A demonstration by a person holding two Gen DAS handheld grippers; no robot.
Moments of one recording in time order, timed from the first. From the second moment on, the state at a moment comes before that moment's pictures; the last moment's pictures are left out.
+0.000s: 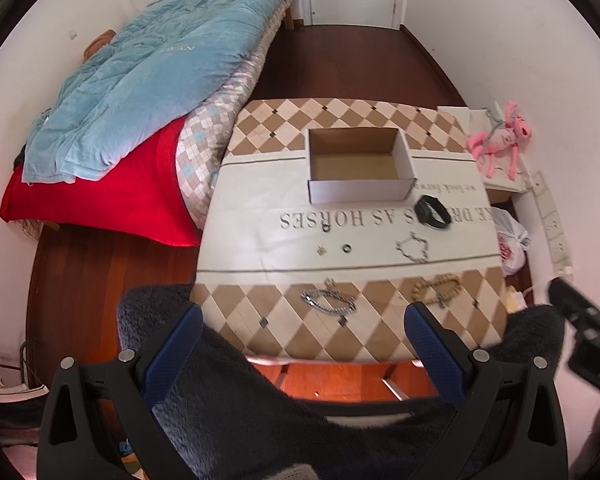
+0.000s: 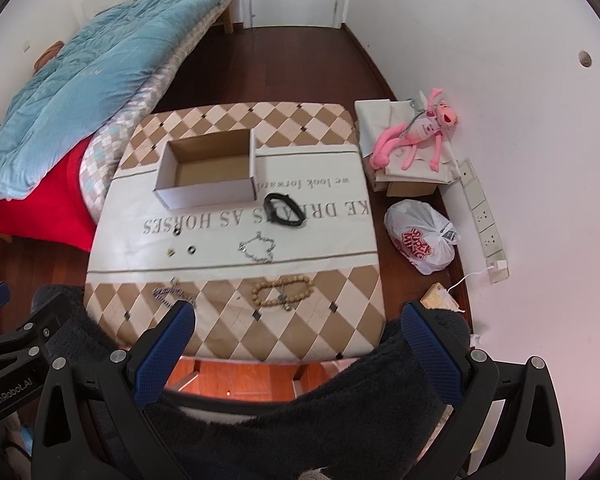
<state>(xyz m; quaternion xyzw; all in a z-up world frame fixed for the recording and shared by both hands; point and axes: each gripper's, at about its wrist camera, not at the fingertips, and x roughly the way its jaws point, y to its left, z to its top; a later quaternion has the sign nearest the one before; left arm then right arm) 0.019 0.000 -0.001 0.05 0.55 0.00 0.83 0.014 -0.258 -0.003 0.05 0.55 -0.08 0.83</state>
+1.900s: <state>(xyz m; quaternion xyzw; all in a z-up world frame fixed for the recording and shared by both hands) 0.092 0.027 -0.257 0.02 0.67 -0.03 0.74 0.082 -0.310 -0.273 0.17 0.67 -0.14 0.71</state>
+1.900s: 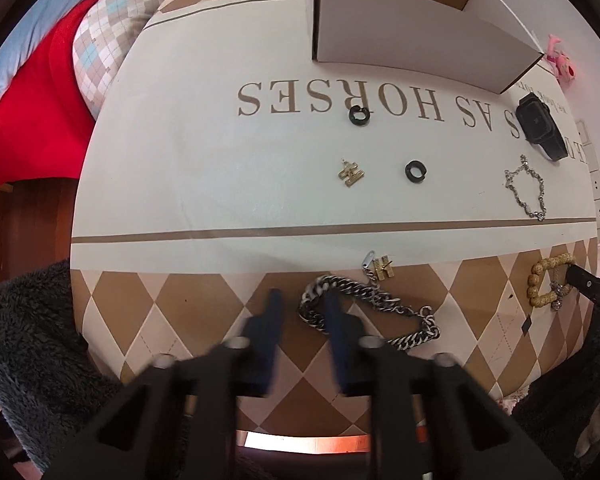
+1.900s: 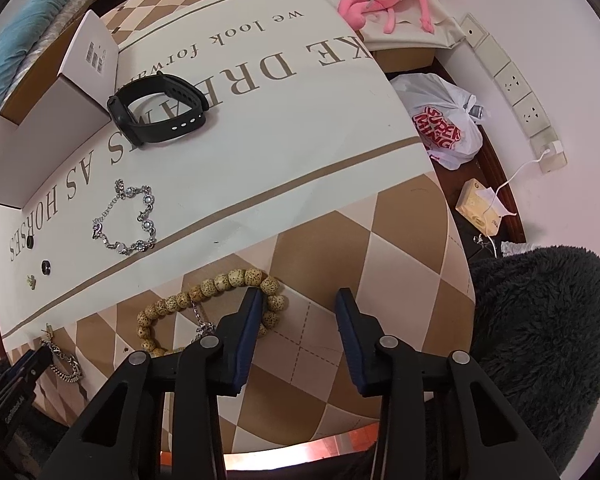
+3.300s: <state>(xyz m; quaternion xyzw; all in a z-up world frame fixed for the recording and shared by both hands) 0.113 0.017 -0.109 -0.06 0.57 -0.10 0.81 0.094 -0.259 -0.168 0.22 0.58 0.02 0.78</state>
